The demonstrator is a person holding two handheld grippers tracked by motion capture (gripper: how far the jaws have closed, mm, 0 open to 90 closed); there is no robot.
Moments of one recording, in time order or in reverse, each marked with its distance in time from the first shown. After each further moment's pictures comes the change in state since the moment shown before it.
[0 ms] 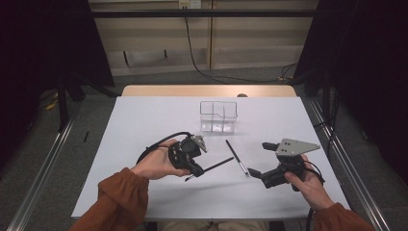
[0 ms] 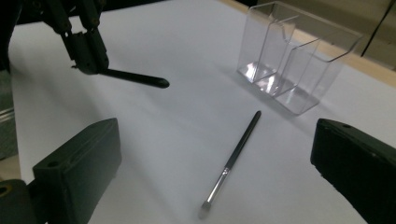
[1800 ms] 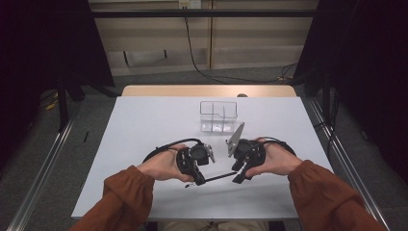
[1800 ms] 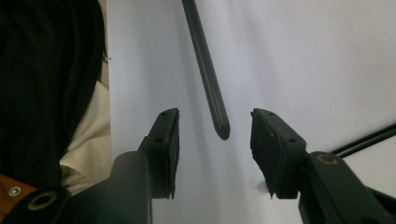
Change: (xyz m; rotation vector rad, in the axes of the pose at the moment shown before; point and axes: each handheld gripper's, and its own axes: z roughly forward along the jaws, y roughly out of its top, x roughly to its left) left arm -0.010 0.012 0.020 0.129 -0.049 0.066; right arm 0.010 0.062 0.087 0.735 0.498 -0.299
